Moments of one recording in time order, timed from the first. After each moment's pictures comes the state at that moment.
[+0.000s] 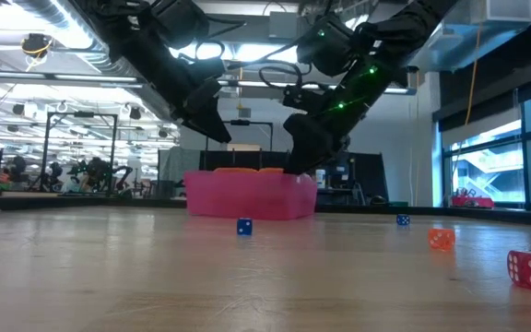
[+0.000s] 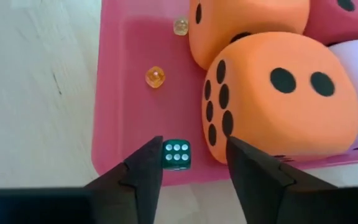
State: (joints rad) left arm 0.31 1.34 0.80 -0.06 -0.24 0.00; right arm -0.08 1.78 1.01 -0.08 0.34 0.12
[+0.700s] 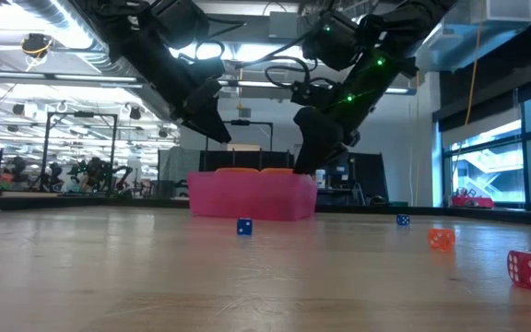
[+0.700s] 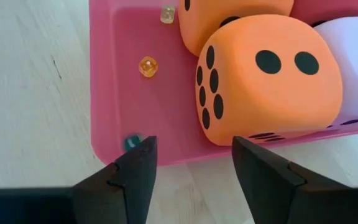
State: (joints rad) left arm 0.31 1.34 0.80 -0.06 -0.24 -0.01; right arm -0.09 1.73 1.01 -0.19 0.33 0.17
